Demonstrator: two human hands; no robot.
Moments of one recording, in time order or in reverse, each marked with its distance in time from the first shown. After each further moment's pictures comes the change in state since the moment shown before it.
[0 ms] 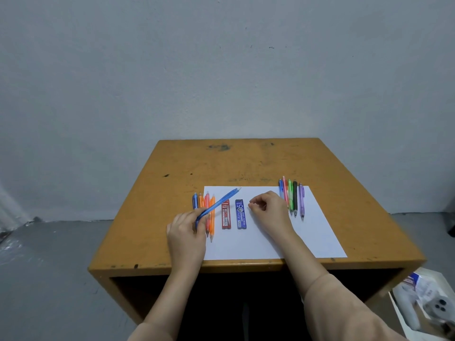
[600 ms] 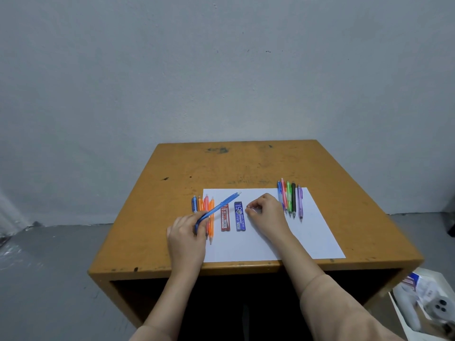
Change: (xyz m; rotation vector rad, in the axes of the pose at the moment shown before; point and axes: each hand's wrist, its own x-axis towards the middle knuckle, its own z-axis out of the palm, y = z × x) left_hand 0.000 0.001 -0.001 0.033 -0.043 -0.005; right_hand 0.000 -0.003 0.001 -0.078 -0.056 -0.007
